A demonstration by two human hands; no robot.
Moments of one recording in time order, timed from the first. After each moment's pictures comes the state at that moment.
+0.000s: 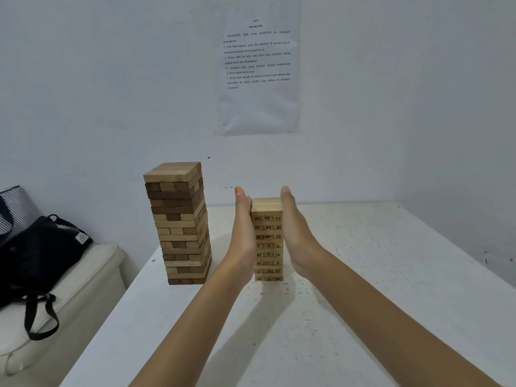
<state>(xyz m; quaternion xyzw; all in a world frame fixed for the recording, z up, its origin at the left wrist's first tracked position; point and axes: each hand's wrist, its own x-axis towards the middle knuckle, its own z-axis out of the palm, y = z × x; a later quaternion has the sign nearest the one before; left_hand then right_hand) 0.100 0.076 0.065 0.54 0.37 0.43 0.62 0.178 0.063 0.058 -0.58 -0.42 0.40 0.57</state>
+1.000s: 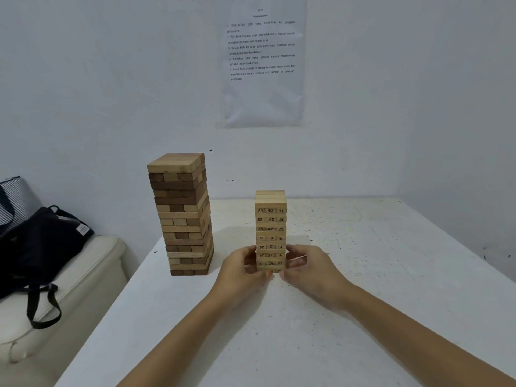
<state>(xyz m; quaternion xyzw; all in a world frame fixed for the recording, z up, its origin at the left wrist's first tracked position) 0.063 0.094 -0.022 0.73 0.41 0.32 0.44 0.214 0.032 -0.016 -0.67 -0.51 0.33 0.43</state>
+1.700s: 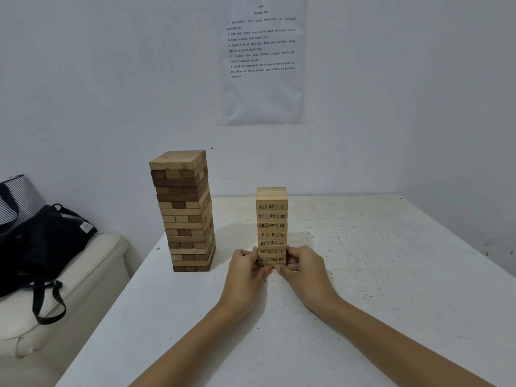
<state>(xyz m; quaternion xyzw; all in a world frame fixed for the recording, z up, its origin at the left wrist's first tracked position) 0.071 0.088 -0.042 0.77 0.43 0.36 0.30 0.197 0.038 -0.035 -0.66 -0.54 0.20 0.49</state>
